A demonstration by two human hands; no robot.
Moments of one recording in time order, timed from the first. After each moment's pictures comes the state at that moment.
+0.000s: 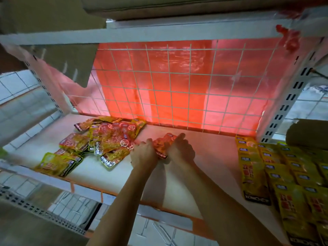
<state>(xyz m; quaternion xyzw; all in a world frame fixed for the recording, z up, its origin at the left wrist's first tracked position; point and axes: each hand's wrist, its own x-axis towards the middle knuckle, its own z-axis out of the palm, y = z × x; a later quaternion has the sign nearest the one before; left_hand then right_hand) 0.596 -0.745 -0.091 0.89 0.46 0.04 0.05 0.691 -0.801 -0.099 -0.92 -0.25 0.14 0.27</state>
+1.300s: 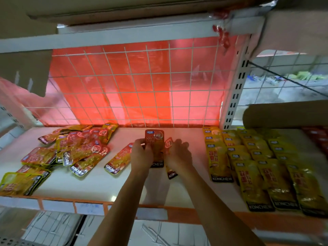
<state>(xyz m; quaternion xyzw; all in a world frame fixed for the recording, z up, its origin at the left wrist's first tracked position) 0.641 -0.807 -0.096 0.68 0.46 0.29 0.49 0.704 -0.894 -0.085 -0.91 -0.23 0.16 0.31</state>
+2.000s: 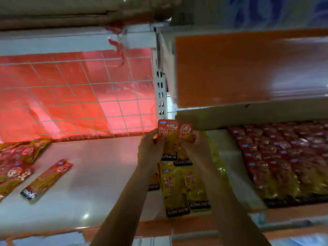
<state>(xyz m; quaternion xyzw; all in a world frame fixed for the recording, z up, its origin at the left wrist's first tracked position) 0.785 -0.984 -0.059 0.74 0.28 0.24 0.57 0.848 -1.101 -0.057 -0.80 -0.08 0.08 0.60</state>
